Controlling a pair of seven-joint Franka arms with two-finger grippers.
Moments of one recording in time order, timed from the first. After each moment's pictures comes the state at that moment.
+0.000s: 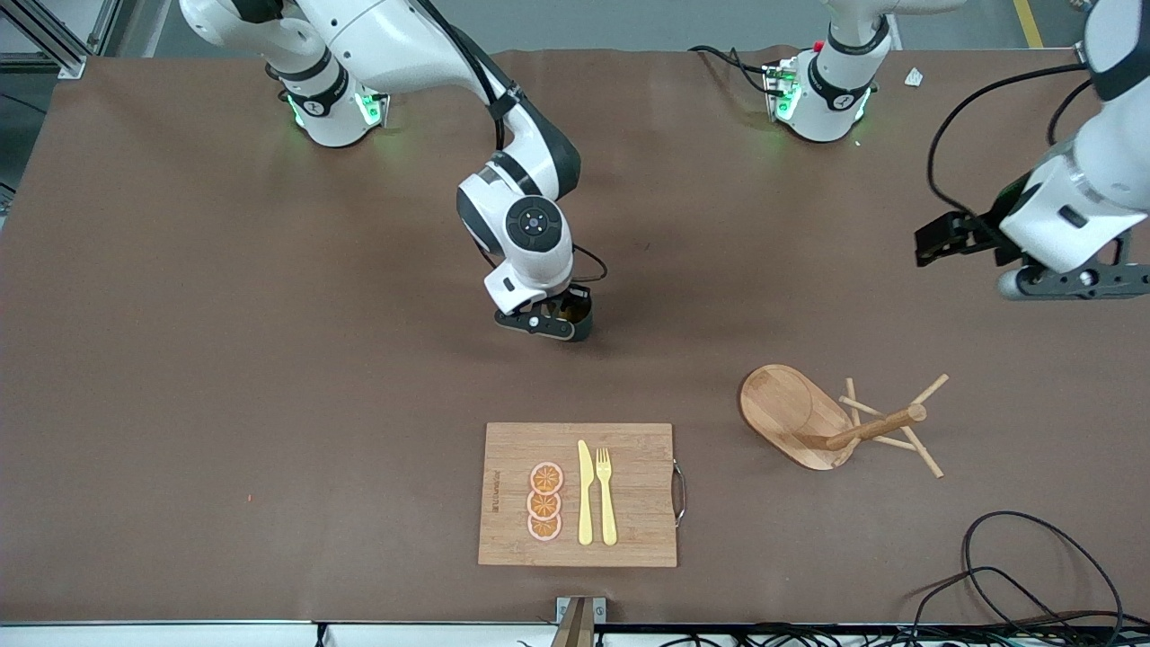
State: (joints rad) left arm -0.10 0.12 -0.08 -1.49 0.00 1.53 -0.21; right arm 0.79 0.64 -0.03 -1.60 0.11 2.17 0.92
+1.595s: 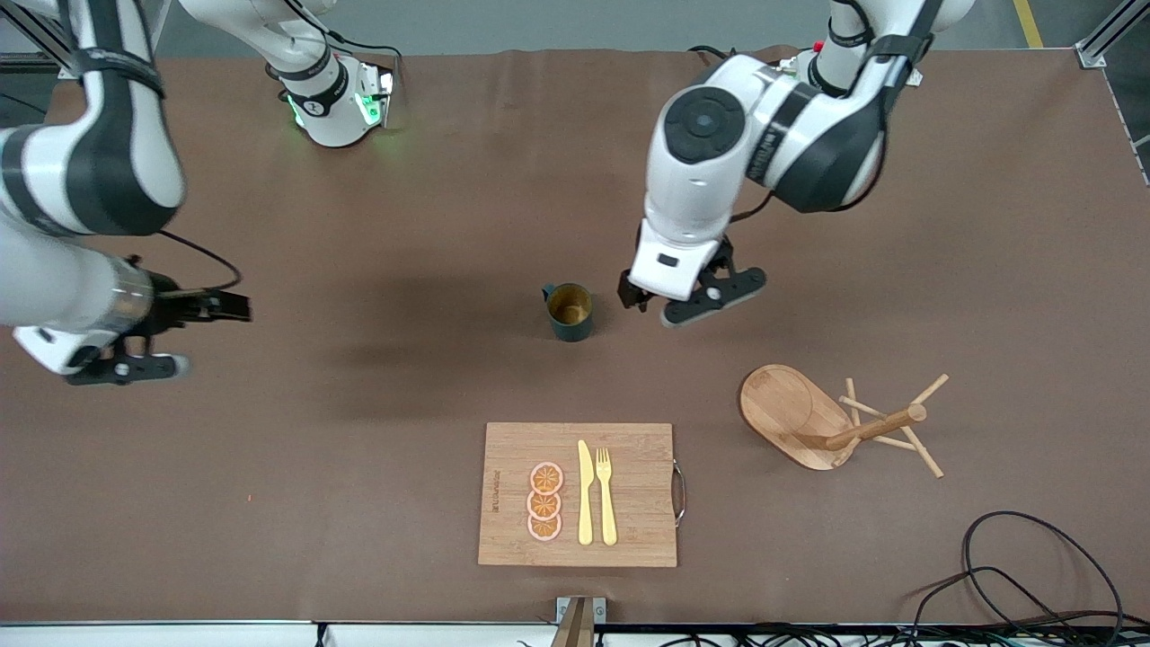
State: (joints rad) left arm -0.62 0.39 -0.08 -1.47 0.11 1.85 -1.11; right arm 0.07 0.26 -0.07 -1.56 0.00 1.60 -0.09
